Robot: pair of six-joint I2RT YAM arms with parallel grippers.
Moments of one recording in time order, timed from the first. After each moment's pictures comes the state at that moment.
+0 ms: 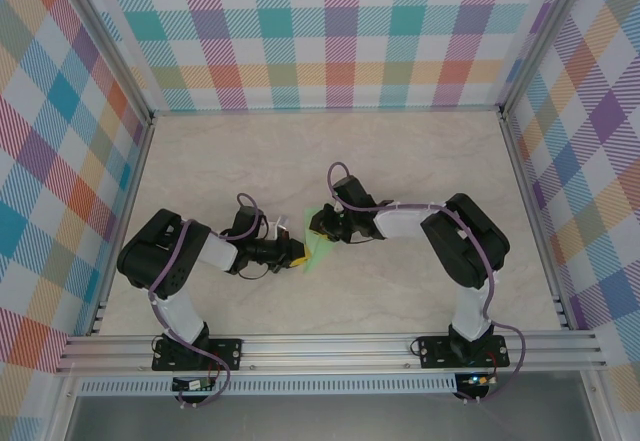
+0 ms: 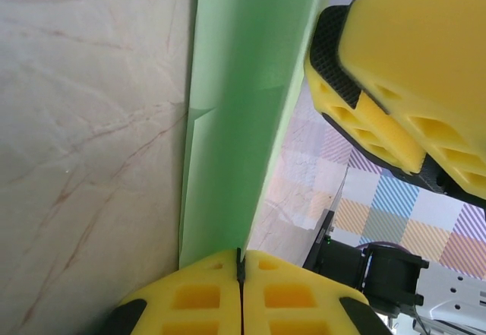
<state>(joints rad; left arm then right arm) -0.40 1.76 0.47 0.51 0.88 -0.97 0.71 1.89 1.01 0.03 -0.40 1.07</state>
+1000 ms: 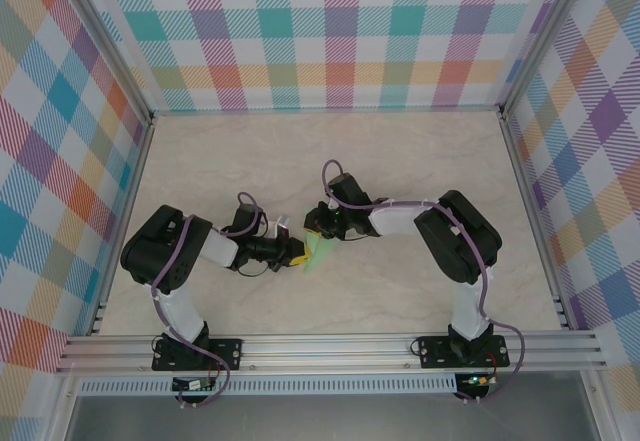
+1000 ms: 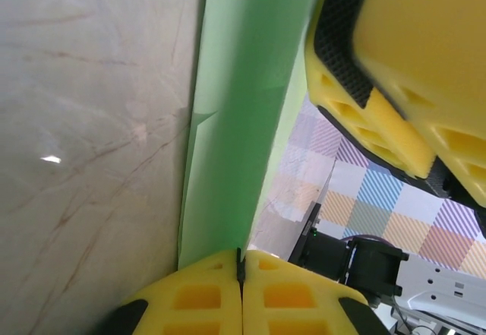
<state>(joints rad) -0.38 1.80 0.50 0.49 0.94 -0.99 0.71 1.95 1.06 0.06 -0.45 1.05</state>
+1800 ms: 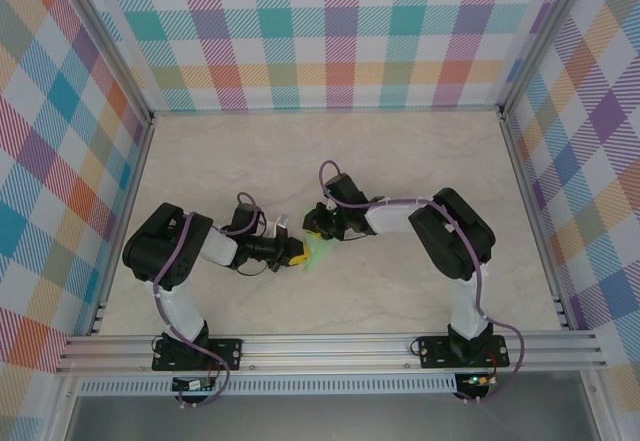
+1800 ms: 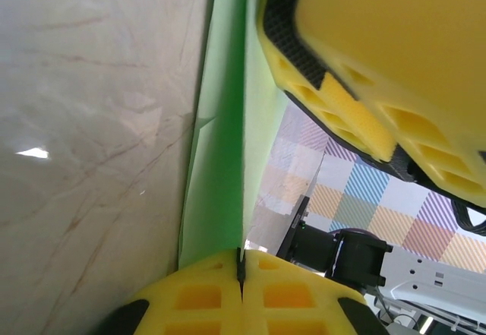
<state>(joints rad) -0.36 1.82 0.51 0.50 0.99 -1.00 0.71 1.99 1.10 0.03 -0.45 1.04</state>
